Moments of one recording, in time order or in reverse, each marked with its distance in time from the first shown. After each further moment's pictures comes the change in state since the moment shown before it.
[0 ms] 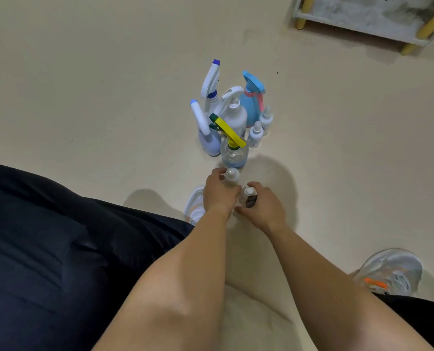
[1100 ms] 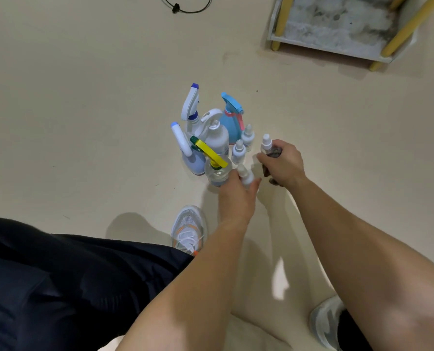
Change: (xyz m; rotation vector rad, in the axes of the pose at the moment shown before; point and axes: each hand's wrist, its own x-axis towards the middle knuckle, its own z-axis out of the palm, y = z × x) left_hand -0.022 0.059 0.042 0.012 0.007 0.323; right_hand 0.064 -0.040 -0.131 0.383 0.267 -0.024
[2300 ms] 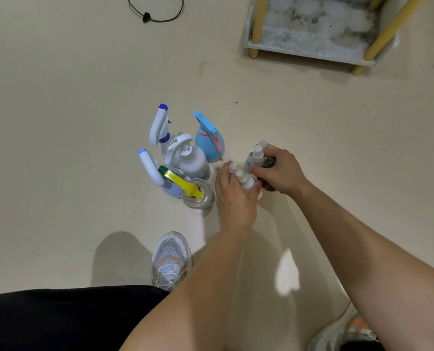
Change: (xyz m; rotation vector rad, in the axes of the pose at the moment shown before) left_hand 0.054 0.017 0.058 0.106 0.018 0.159; right_hand 0.057 0.022 -0.035 -0.068 -0.161 -0.191
